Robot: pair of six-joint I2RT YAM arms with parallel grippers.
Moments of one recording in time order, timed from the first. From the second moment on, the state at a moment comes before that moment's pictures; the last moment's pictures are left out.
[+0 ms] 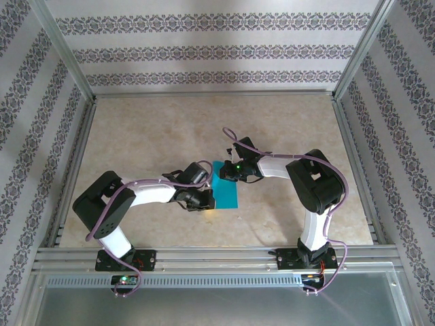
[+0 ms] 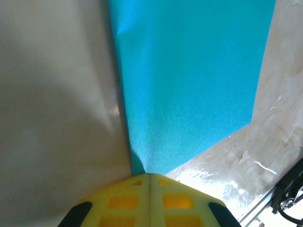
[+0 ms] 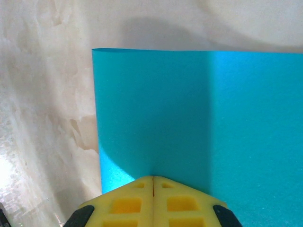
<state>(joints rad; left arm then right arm) -0.73 1.66 0.77 -0.23 0.45 -0.79 0.52 1.89 0.97 -0.11 -0.49 0.65</state>
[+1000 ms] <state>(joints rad) -0.62 1.83 0.97 -0.22 0.53 -0.76 0.52 1.89 0.98 -0.12 -0.49 0.65</state>
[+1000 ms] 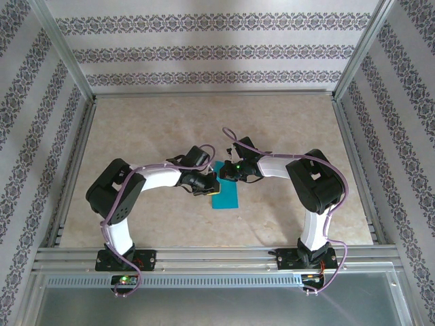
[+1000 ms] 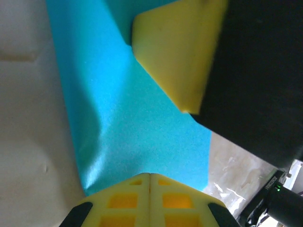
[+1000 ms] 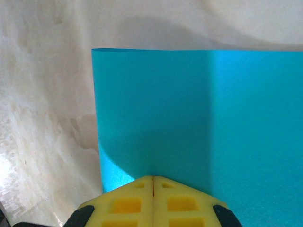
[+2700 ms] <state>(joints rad) -0.63 1.85 0.95 -0.16 0.53 -0.78 0.64 1.67 0.78 -0.24 -0.42 0.70</state>
